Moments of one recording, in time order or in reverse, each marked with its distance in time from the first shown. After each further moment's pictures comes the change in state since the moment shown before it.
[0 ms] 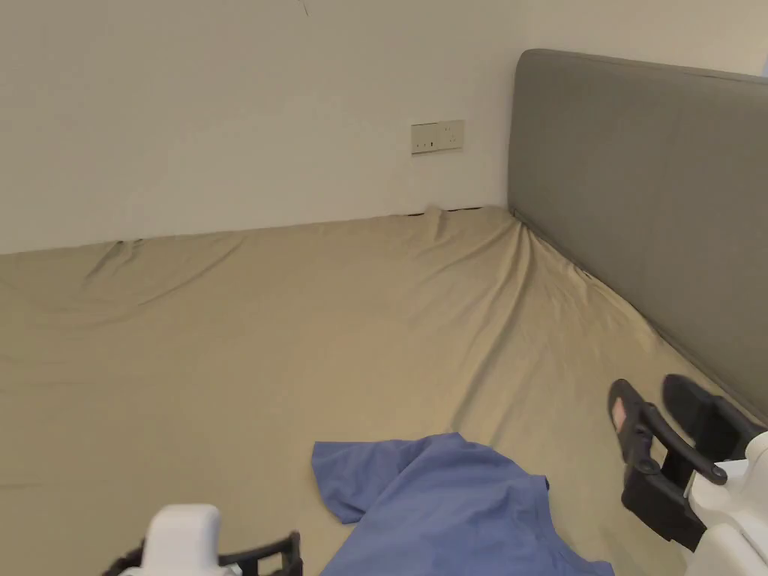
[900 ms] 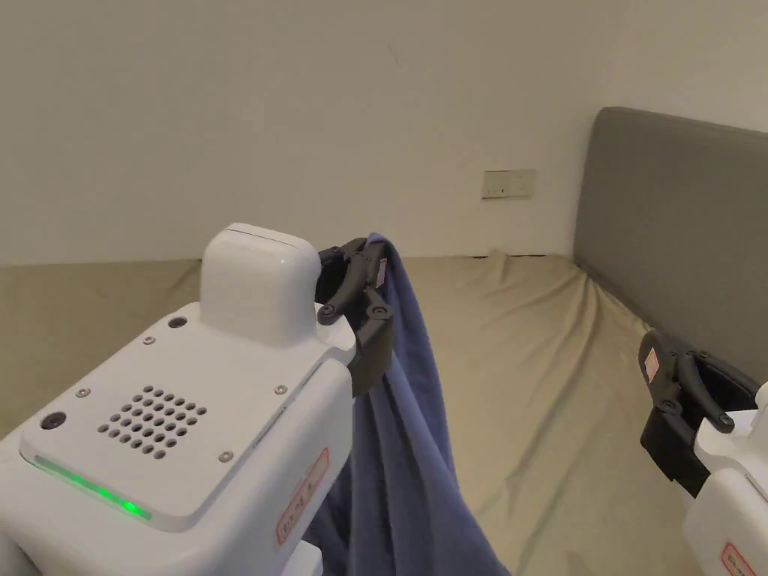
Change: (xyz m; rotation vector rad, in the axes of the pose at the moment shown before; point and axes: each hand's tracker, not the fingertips) left arm 0.042 0.148 0.107 0.615 -0.278 -0.212; right arm -0.053 0.053 -0.028 0.123 0.068 0.032
